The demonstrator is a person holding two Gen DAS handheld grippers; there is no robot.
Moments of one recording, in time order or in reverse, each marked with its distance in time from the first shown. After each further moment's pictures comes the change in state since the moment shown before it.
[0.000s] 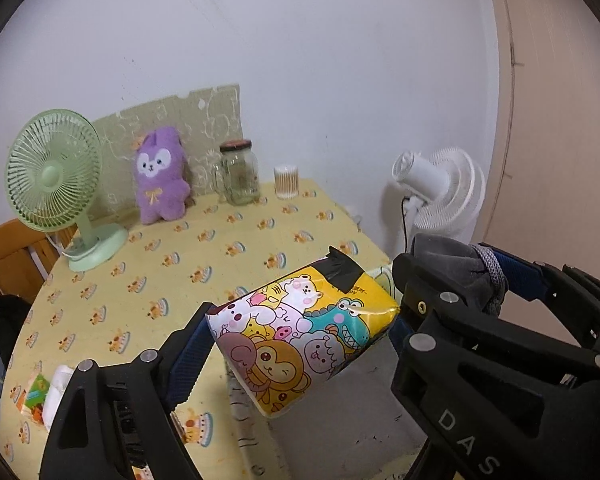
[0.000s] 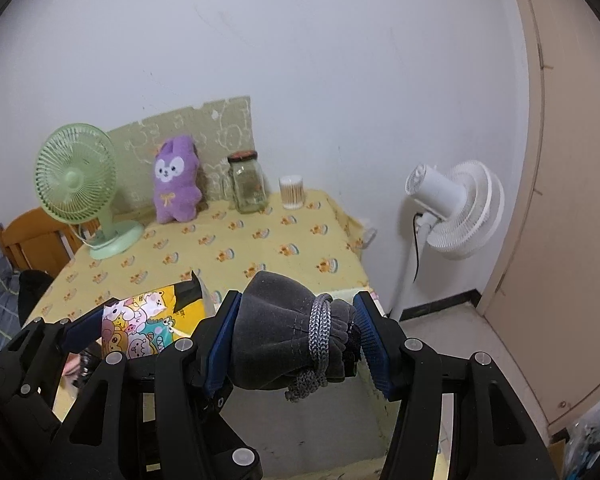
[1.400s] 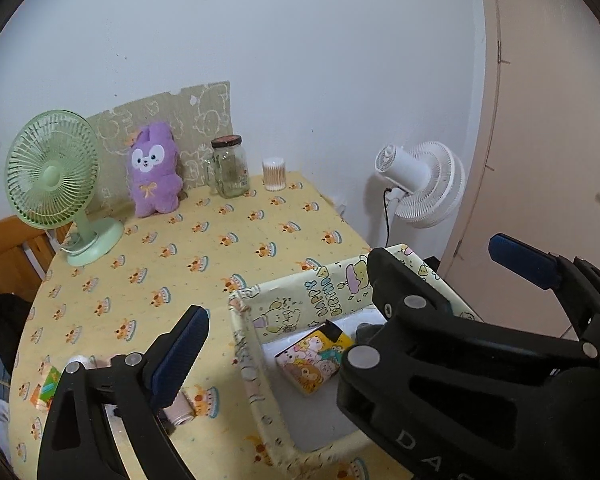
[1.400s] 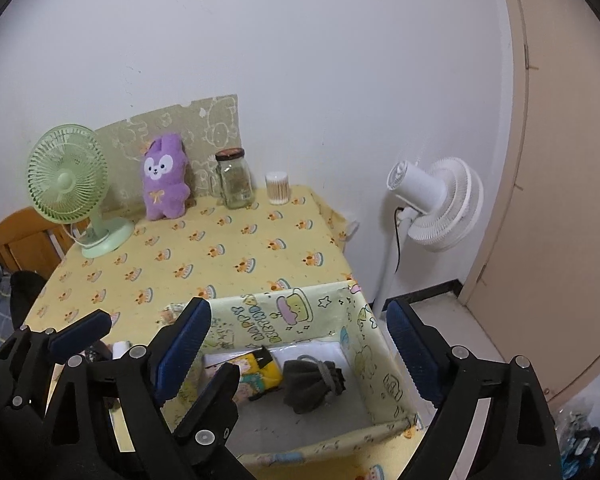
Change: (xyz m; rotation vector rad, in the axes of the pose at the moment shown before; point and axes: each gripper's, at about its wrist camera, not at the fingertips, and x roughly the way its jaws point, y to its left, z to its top) left arm -0.047 0.010 0.005 0.019 0.033 -0.062; right arm -0.039 0.014 0.009 0.011 0.020 -0.075
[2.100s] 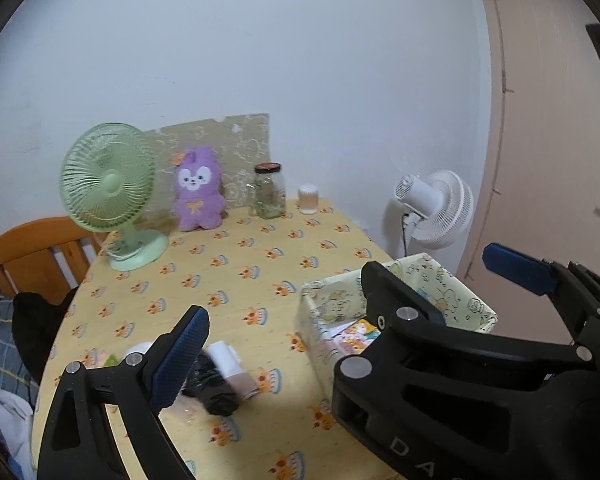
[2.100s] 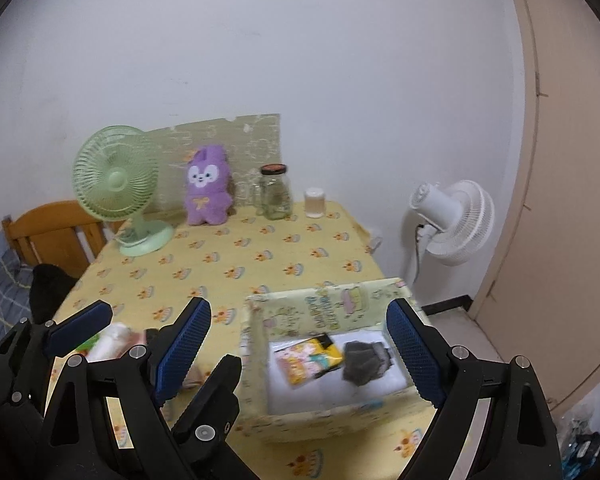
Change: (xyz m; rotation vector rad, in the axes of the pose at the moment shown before) left arm -0.071 0.052 -0.025 -0.029 -0.110 0.053; right arm -0.061 0.066 -0.013 -0.043 -0.054 0.057
